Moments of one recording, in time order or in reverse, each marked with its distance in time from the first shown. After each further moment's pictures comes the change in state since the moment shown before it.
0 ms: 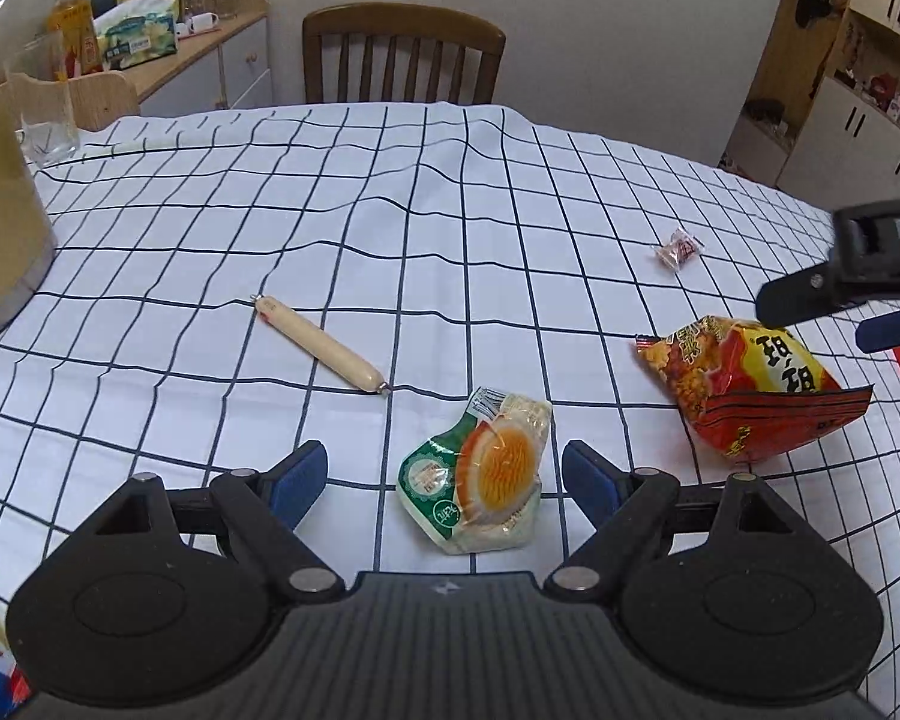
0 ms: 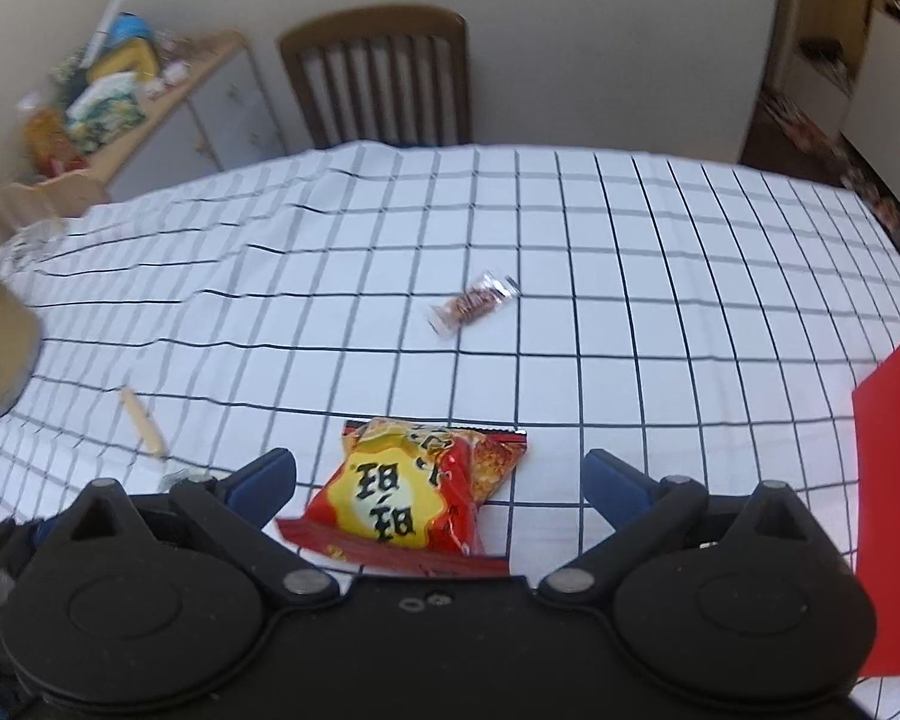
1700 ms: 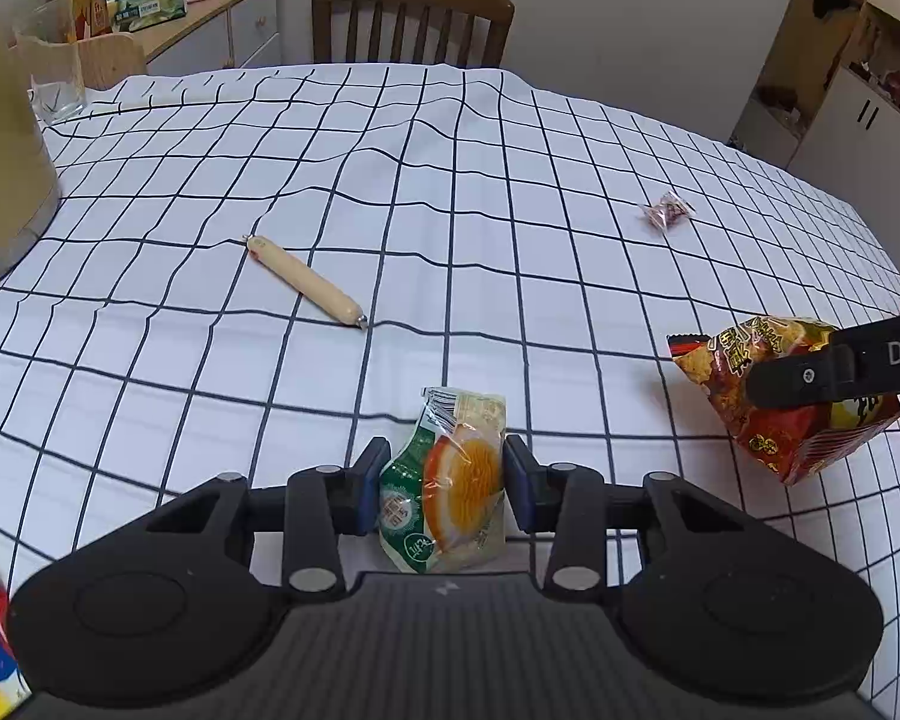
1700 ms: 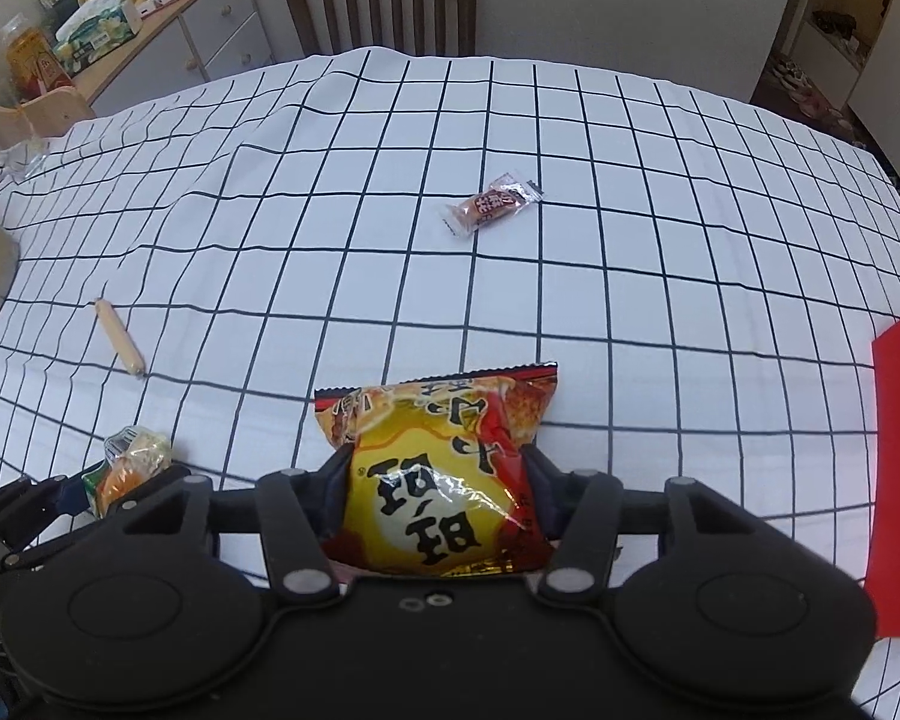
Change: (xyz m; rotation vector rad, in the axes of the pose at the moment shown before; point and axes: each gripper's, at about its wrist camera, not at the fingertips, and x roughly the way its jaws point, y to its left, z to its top) left arm -0.016 -0.015 -0.019 -0.046 0.066 0.013; right arm 0.005 0.013 -0.027 -0.059 0.112 -0.018
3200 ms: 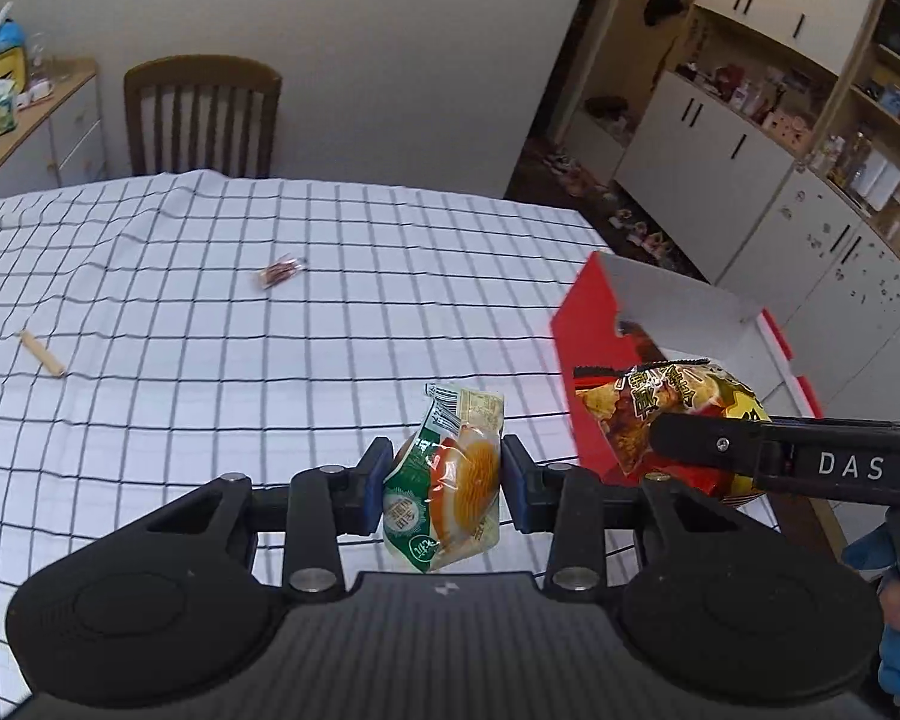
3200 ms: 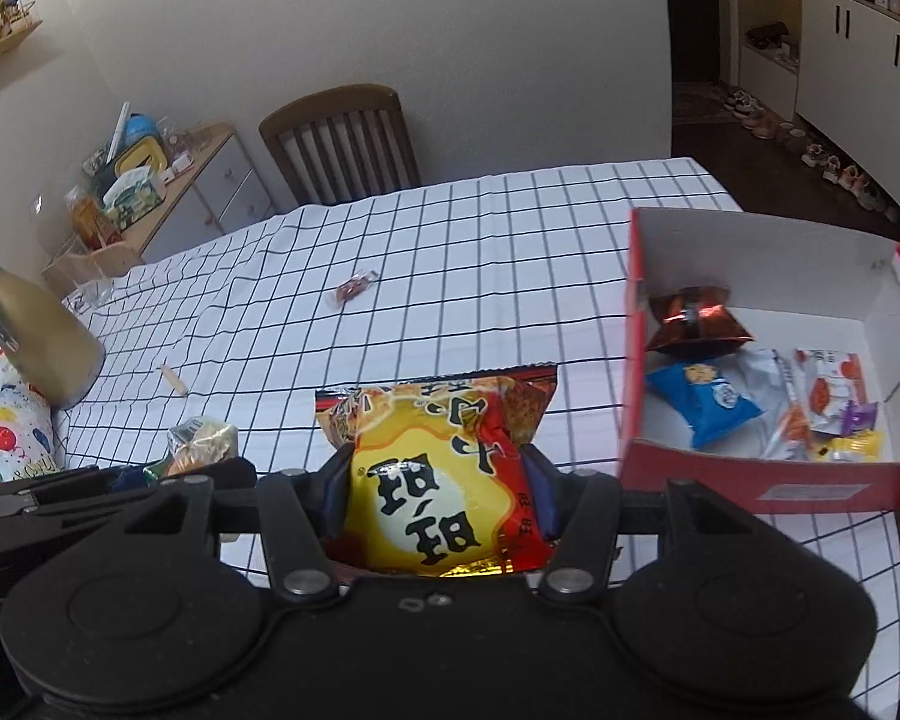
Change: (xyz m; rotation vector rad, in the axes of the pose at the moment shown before) left arm -0.150 -0.213 -0.018 0.134 -0.081 -0.269; right arm -0.179 -0.172 -0.112 0.143 -0.260 0.112
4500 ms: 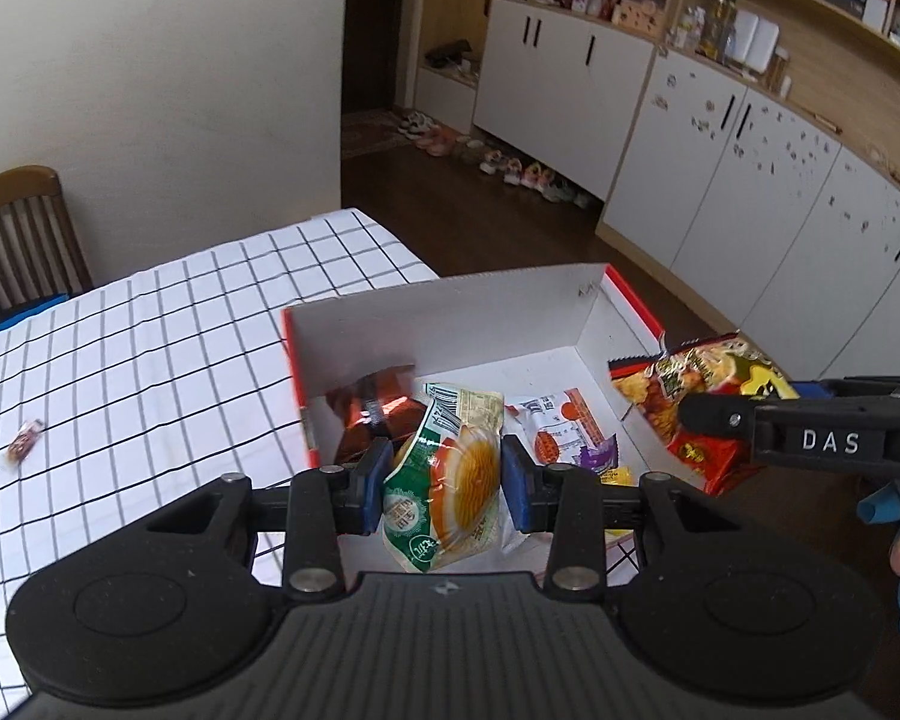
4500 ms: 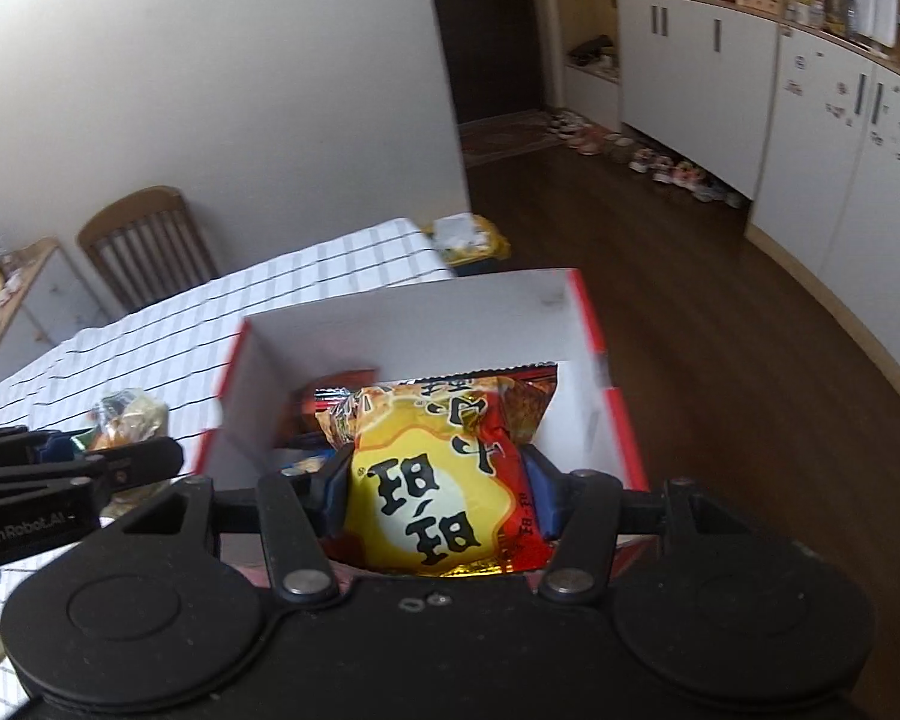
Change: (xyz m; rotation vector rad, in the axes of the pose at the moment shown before) left arm 0.119 -0.202 0.055 0.329 0.066 -0.113; right arm -0.037 -0.209 0.015 0.179 -0.110 -0.252
